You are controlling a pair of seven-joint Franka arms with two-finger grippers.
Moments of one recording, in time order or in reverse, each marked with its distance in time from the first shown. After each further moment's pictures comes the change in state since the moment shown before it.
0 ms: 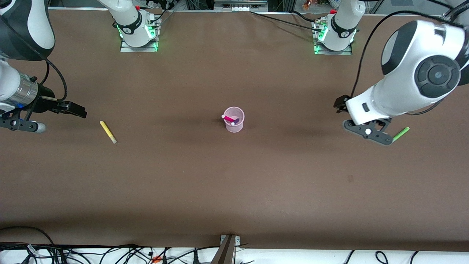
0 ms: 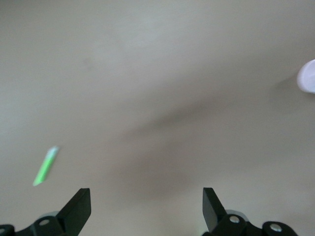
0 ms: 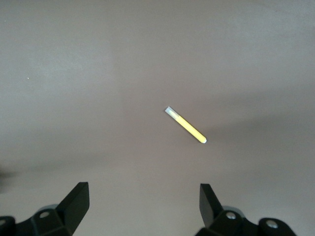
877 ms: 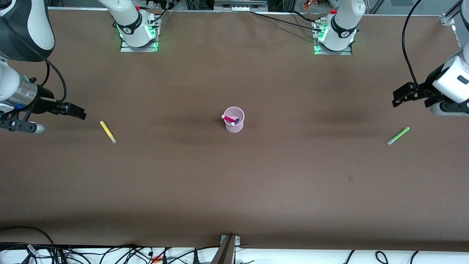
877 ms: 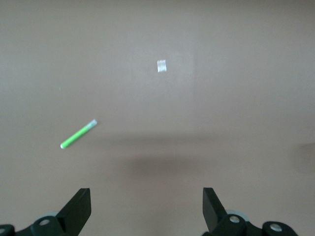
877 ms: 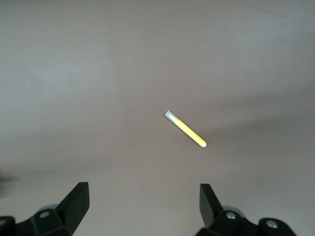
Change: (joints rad) left arm 0.059 -0.347 0.203 -0.379 -0.116 0.231 -0.147; right arm -0.003 0.000 0.000 -0.006 0.000 0.022 0.000
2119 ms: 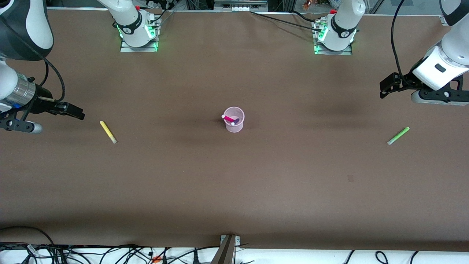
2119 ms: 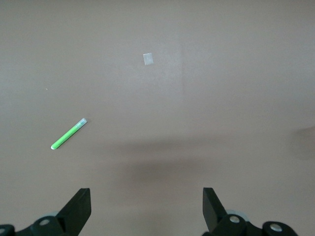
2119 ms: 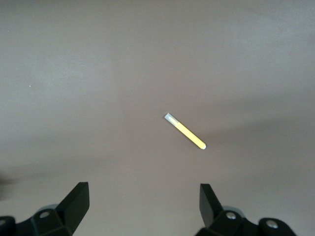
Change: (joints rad) left arm 0.029 -0.039 -0.079 -0.070 0.000 0.041 0.020; right arm -0.003 -0.004 0.000 0.000 0.000 0.008 0.000
